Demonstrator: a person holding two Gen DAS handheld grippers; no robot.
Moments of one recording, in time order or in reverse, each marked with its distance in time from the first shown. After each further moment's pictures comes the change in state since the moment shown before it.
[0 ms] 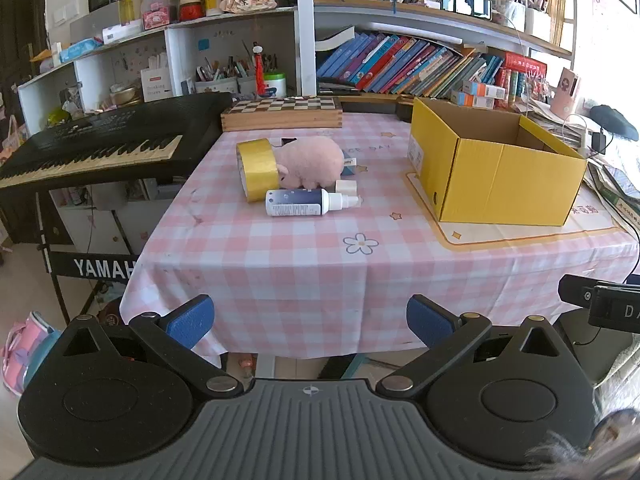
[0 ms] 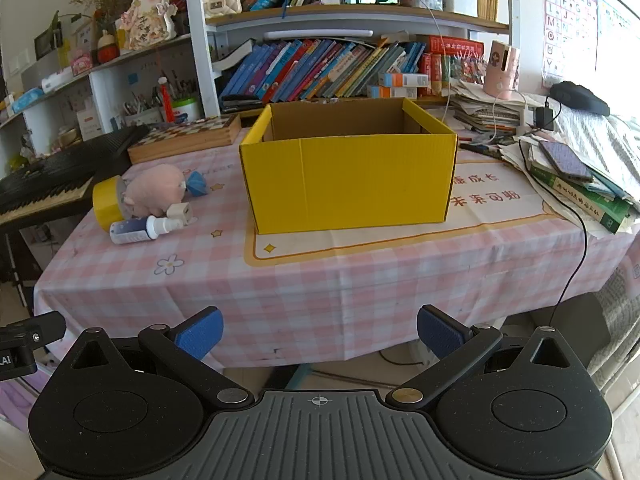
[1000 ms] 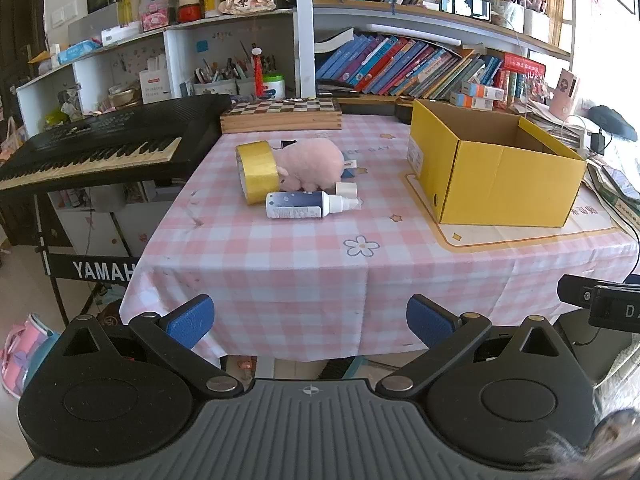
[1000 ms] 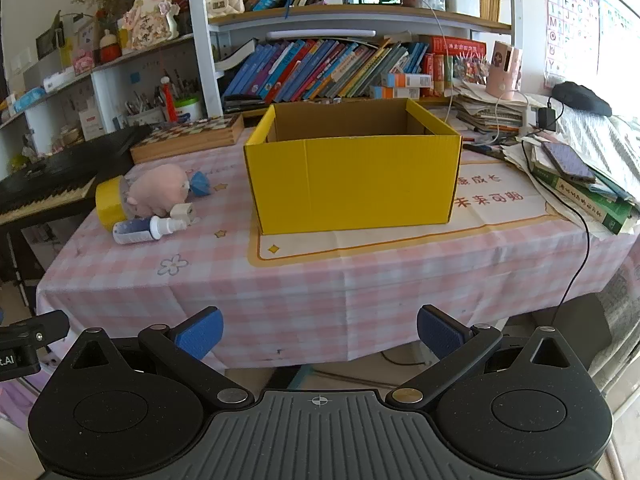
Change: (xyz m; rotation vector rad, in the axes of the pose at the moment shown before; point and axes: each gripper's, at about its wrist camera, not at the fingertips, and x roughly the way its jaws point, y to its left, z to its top) left arm 0.002 -0.004 0.001 0.004 -0.002 0.008; right arm -0.002 0.001 0.000 0.004 -0.003 0.012
